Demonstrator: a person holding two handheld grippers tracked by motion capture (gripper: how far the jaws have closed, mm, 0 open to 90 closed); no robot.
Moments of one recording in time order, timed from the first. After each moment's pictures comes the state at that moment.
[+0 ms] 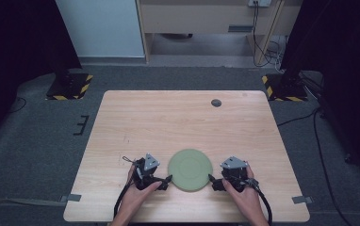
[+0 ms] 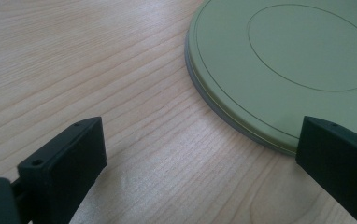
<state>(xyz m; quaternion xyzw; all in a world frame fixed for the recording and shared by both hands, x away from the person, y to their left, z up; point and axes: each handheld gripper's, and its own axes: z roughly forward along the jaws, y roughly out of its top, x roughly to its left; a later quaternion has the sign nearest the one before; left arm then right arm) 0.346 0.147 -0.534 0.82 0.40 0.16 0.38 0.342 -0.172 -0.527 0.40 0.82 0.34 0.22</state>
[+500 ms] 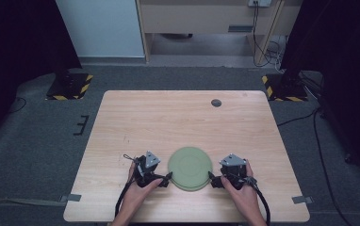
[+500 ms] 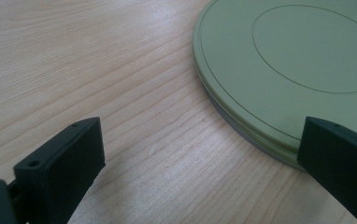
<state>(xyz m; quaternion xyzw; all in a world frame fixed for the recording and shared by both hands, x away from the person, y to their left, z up) 0.354 0.145 -0.533 0.82 0.41 0.18 0.37 0.350 -0.168 -0.527 0.42 0.81 0.34 0.24</state>
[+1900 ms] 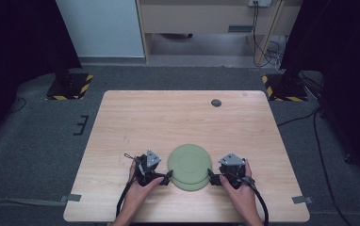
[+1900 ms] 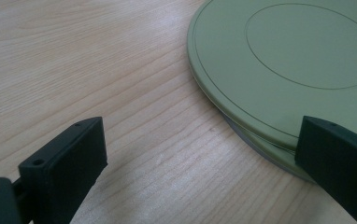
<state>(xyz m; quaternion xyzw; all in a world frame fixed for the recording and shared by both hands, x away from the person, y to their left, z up) 0.357 0.142 -0.533 0.81 0.41 0.19 0.37 0.352 -0.164 -0.529 0.43 0.80 0.34 0.26</state>
